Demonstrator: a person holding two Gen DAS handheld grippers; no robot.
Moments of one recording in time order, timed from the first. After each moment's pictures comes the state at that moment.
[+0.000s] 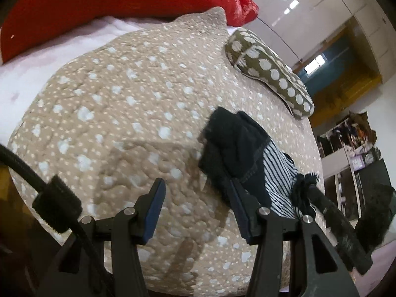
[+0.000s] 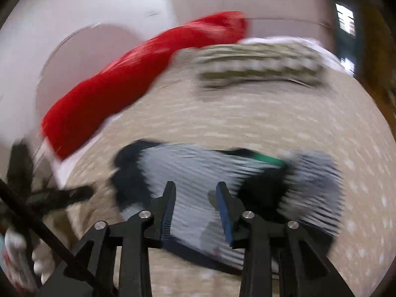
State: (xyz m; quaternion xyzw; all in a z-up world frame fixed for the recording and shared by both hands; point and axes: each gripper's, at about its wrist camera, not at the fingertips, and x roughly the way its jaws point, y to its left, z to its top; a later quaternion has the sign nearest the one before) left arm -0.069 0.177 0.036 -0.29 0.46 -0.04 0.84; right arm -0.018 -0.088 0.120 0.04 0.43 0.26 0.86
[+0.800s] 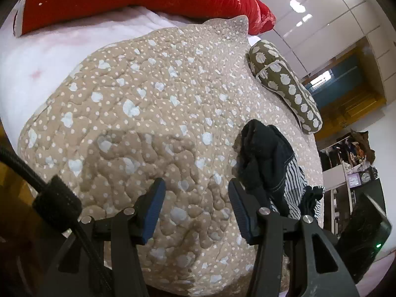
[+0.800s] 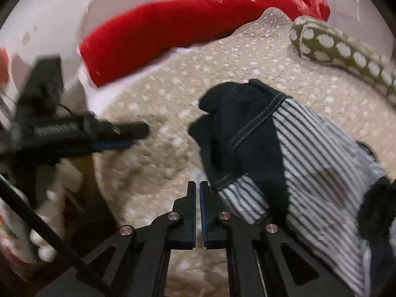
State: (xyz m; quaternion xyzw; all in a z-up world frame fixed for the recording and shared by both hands) left arm -0.076 0.221 0.017 -0.33 0.45 -0.03 0.83; right arm -0.037 0.006 0.090 -0.04 0.48 0.35 0.80
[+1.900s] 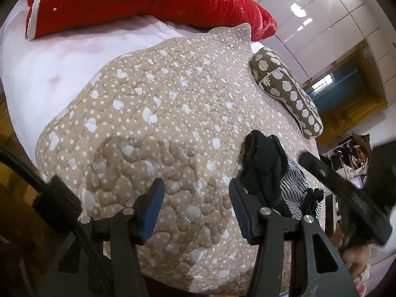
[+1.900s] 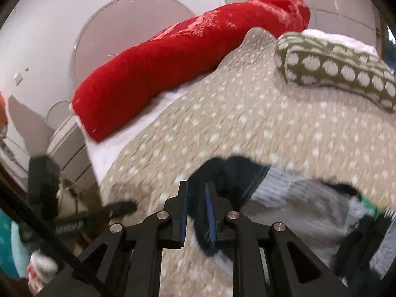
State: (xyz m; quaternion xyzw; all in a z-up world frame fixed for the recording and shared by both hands) left arm -0.090 0.233 0.024 -0.33 0.44 -0.01 0.83; right arm 0.034 0.015 0.121 0.04 0.48 0.31 0.82
